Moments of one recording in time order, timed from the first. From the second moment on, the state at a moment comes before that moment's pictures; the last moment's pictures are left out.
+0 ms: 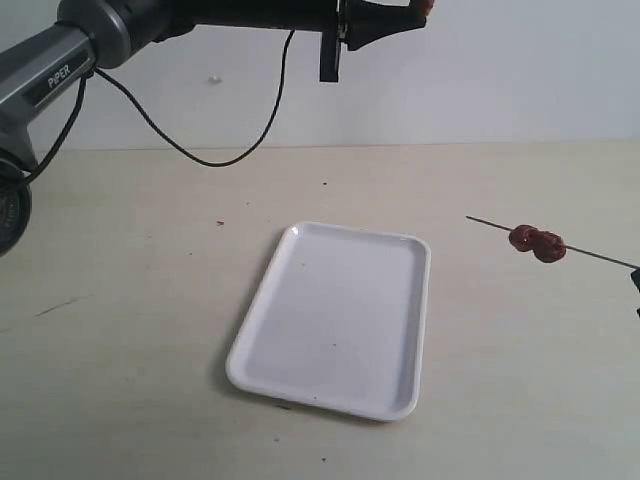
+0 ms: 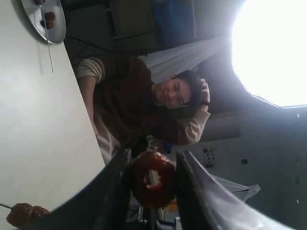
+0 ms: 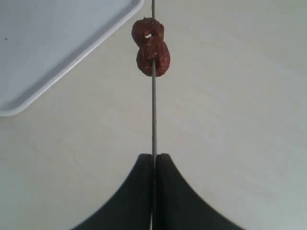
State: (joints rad) left arm -0.41 2.53 -2.56 -1.49 1.22 0.09; right arm -0.12 1.02 -0.64 0.29 0.70 -0.66
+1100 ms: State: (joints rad) left arm -0.64 2.06 -1.96 -1.01 1.22 0.46; right arm -0.12 1.02 -0.64 0.29 0.71 -0.66
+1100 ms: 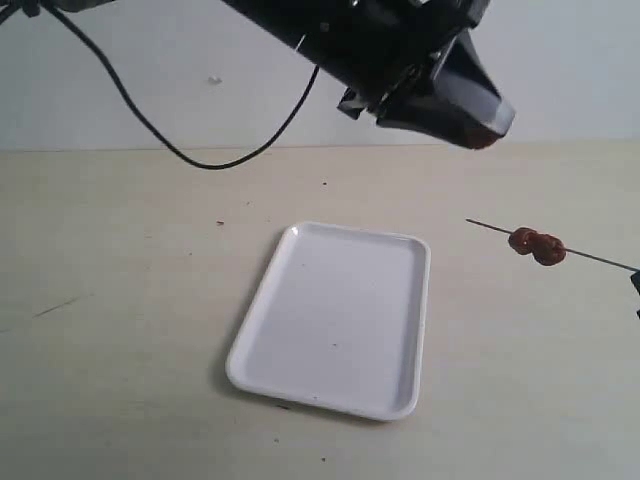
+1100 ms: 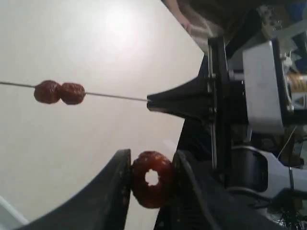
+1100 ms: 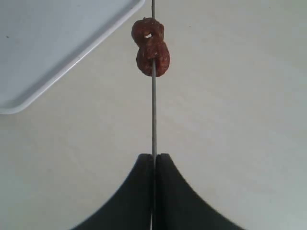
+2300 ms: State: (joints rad) left arm -0.29 1.90 -1.55 -1.13 1.22 0.37; right arm -0.12 0.85 -0.49 0.96 0.72 -1.15
